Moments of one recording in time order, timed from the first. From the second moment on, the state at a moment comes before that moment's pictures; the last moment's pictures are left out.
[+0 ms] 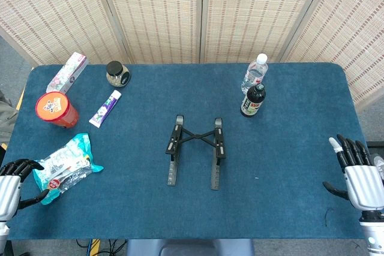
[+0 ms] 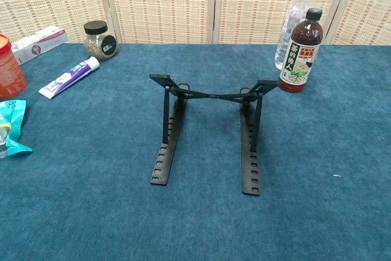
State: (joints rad) left arm -0.06 -1.11 -0.04 -1.61 1.53 1.54 -0.01; right arm 0.04 -1.10 0.05 -1.63 -1.53 1.52 -0.08
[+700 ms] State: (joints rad) left arm -0.06 -1.12 -0.04 -1.59 1.54 1.55 -0.02; right arm 0.06 -1.08 0.04 -1.65 -1.57 1.50 -0.03
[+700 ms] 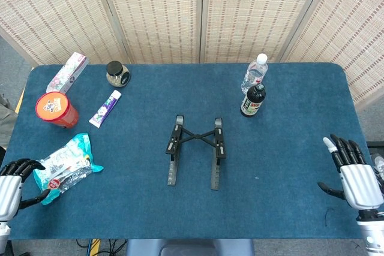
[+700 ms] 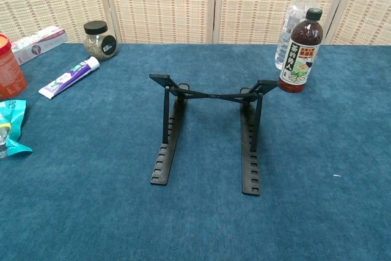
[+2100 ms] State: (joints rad) left arm -0.03 -1.10 -0.03 -1.64 1.54 1.58 0.02; right arm 0.64 -1.20 -0.08 -1.64 -1.88 0.92 0.48
